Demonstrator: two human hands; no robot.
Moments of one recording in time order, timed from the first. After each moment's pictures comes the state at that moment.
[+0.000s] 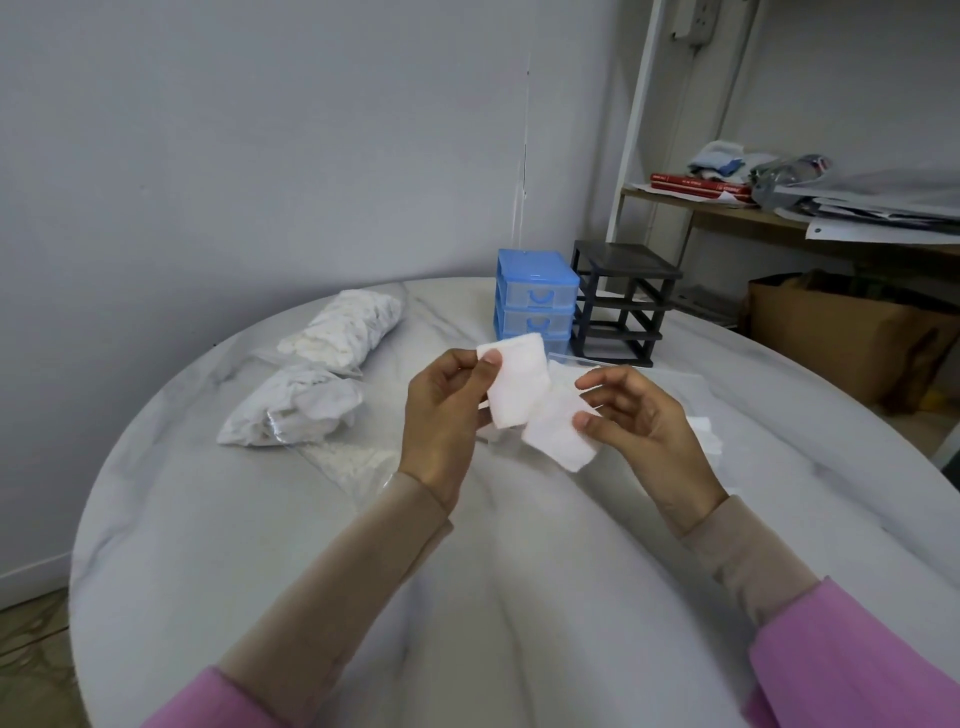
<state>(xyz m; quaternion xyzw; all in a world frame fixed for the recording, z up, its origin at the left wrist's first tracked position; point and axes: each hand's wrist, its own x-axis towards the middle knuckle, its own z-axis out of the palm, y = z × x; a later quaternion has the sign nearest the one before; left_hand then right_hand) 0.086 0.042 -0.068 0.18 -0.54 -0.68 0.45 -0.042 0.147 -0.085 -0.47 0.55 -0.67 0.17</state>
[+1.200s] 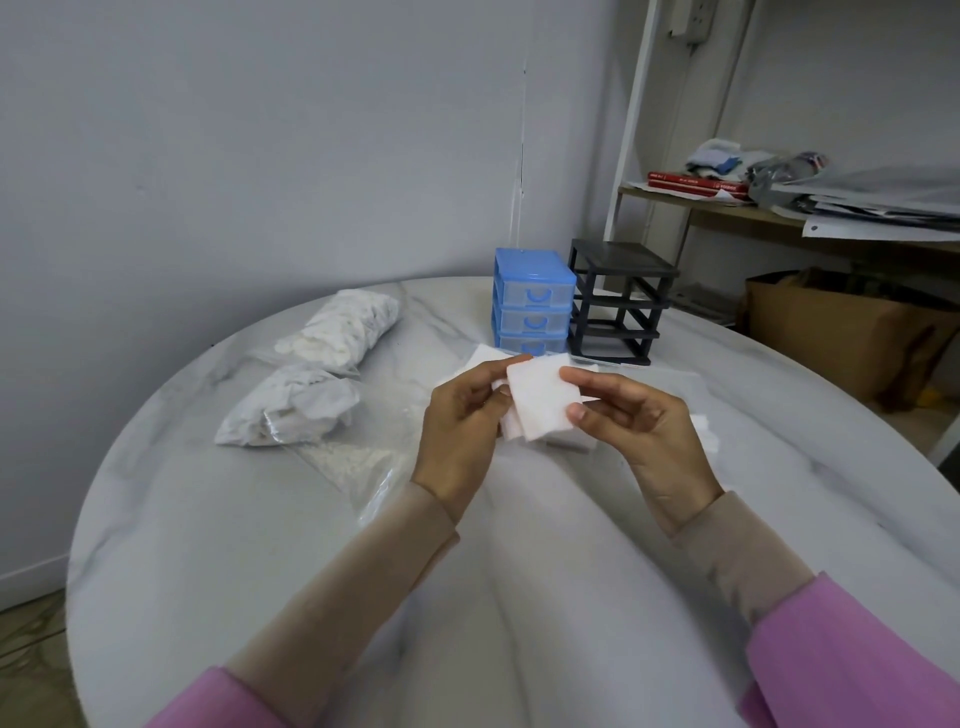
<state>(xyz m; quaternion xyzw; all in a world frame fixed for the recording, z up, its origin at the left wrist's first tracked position) 0.083 0.050 -0.077 0.15 -0.63 -0.63 0.42 -0.033 0.150 -0.081 -0.44 0.52 -0.70 0.20</state>
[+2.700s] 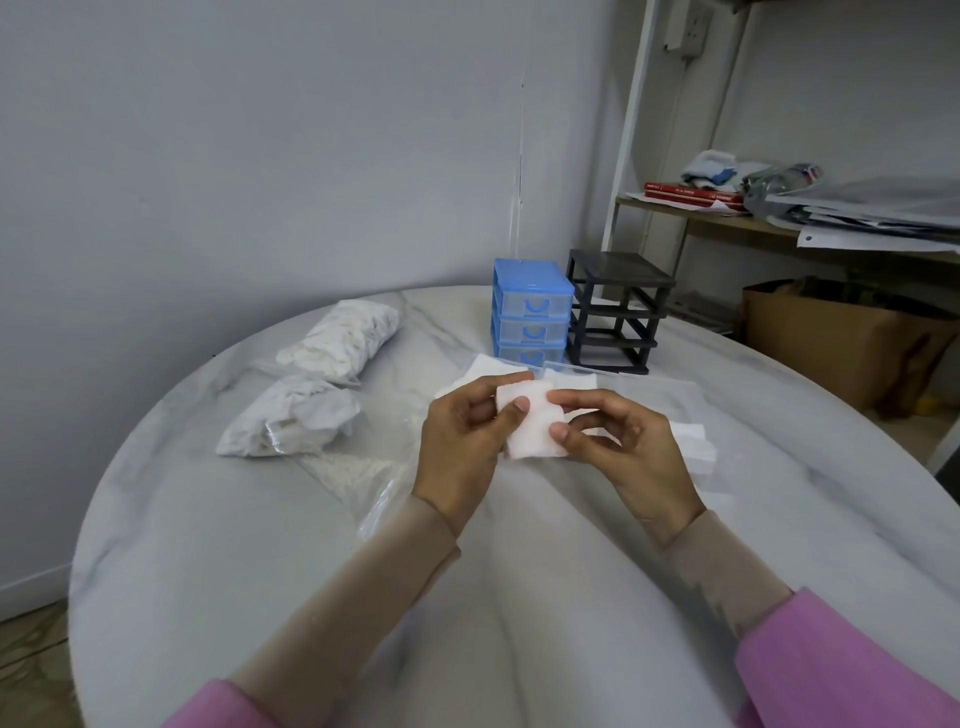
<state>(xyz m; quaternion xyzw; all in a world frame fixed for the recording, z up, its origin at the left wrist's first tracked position) 0.082 0.049 -0.081 0.15 -0.62 -0.65 0.42 -0.027 0.149 -0.084 -0.45 0.57 -0.67 0.16</state>
